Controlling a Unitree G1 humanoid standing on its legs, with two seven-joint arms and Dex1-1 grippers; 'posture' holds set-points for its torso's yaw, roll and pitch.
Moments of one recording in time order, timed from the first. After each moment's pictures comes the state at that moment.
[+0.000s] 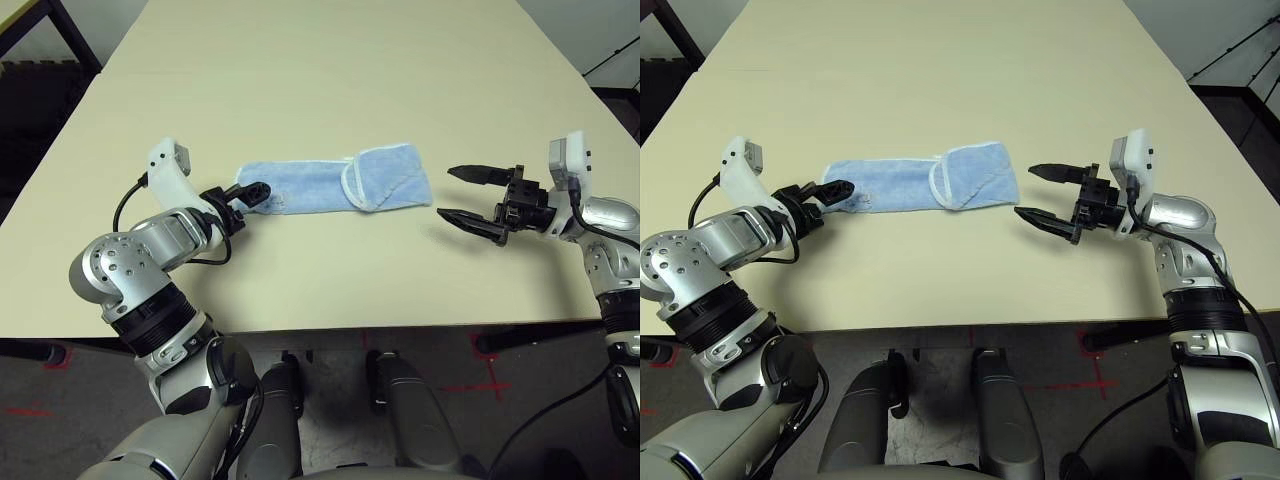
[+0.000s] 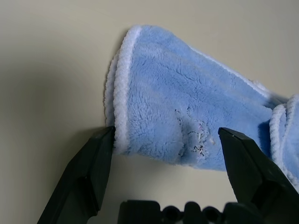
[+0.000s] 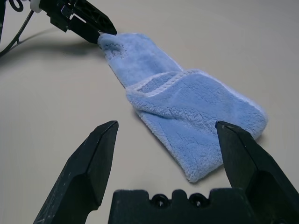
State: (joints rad) left arm -0.76 0.09 0.74 -0.23 -0.52 1.60 0.09; right arm -0.58 -0.65 -0.09 0.43 0.40 -0.02 1.30
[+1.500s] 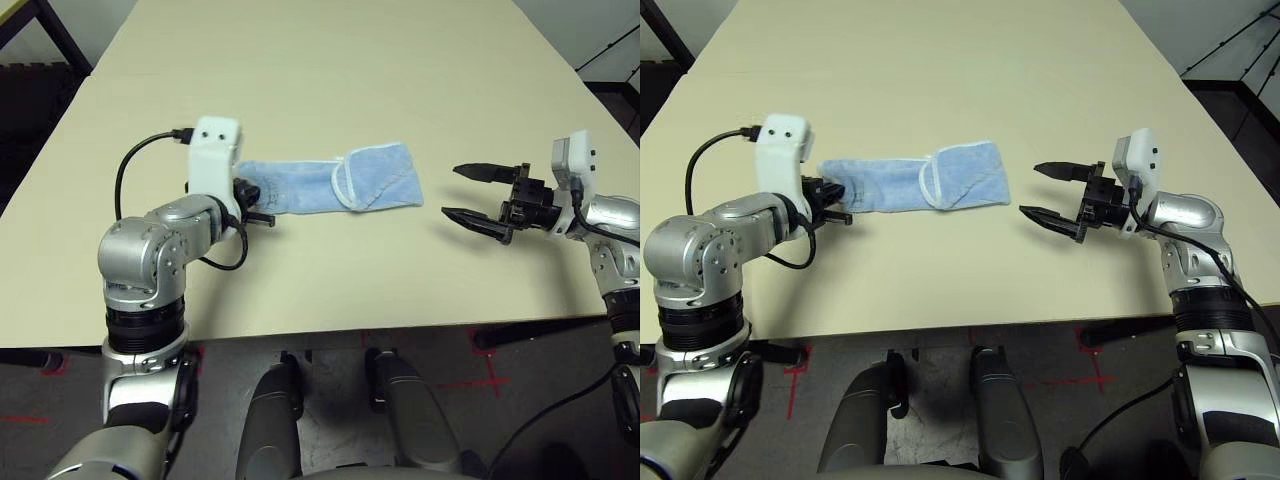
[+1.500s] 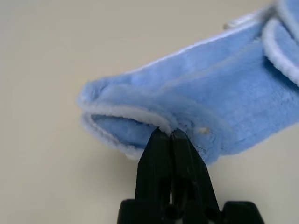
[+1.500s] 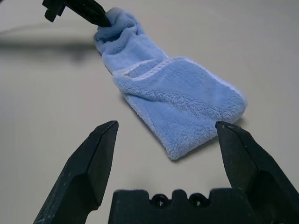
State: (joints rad) left arm -0.65 0.55 -0.10 -0.42 -0.32 1.31 -0.14; right arm -0.58 -0.65 -0.09 0.44 0.38 -0.05 1.28
